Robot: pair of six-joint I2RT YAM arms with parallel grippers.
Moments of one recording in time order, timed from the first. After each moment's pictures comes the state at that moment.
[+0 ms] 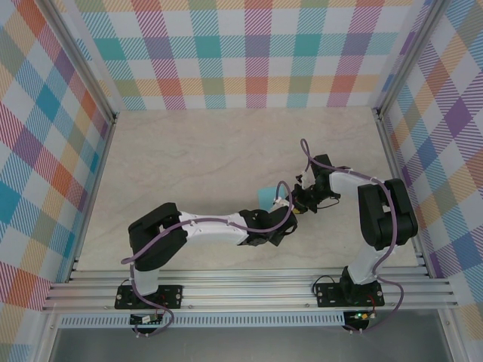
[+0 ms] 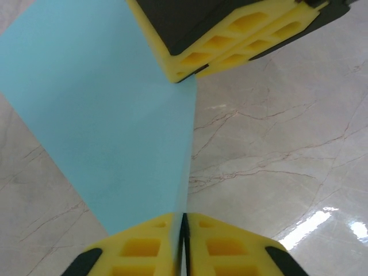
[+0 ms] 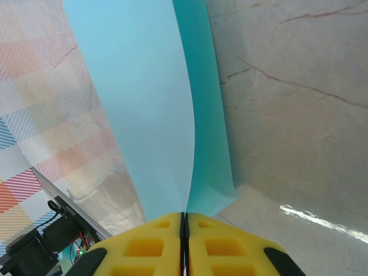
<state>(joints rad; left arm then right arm) -1.19 1.88 1.20 -0.34 -0.36 -0.45 0.23 1.74 0.94 -0.61 -0.73 0.44</state>
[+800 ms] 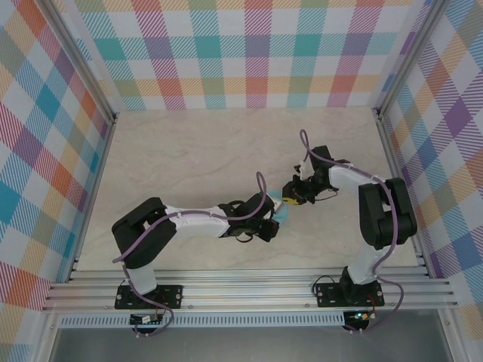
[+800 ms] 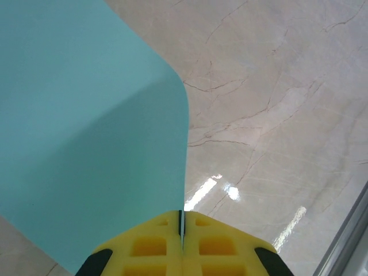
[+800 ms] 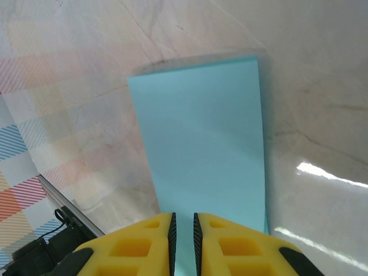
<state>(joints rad) -1.01 1.79 1.00 -0.10 0.15 -0.48 0.24 1.76 1.05 -0.60 -0.72 0.44</state>
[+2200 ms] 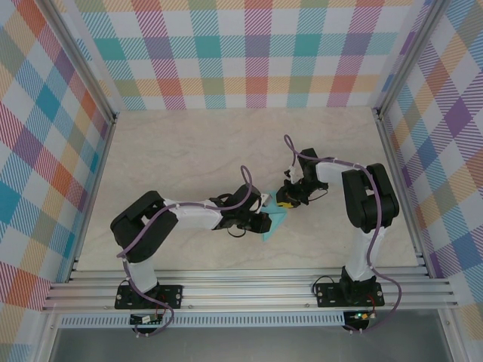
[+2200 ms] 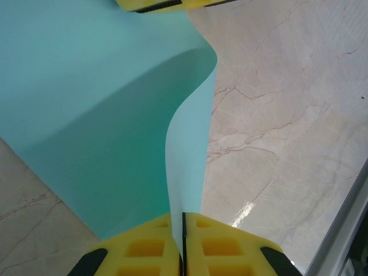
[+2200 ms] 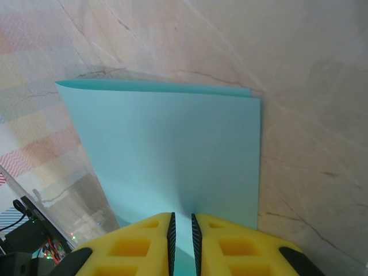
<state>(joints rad) -0.88 1.81 0.94 -0.03 0.34 -0.57 0.28 1.94 1.13 -0.65 -0.68 0.33</state>
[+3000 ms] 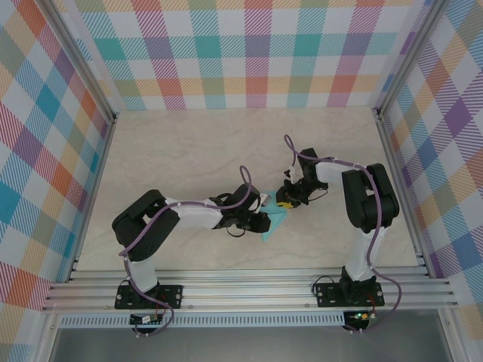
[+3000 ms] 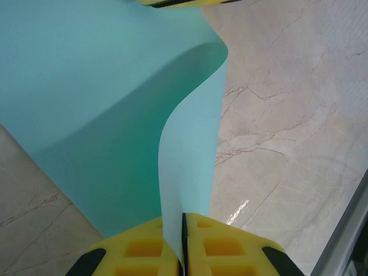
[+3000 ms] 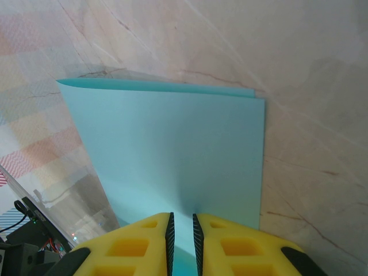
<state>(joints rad) -0.87 1.83 0.94 -0.03 0.35 -0.58 0.28 1.94 1.13 -0.65 -0.68 0.33</state>
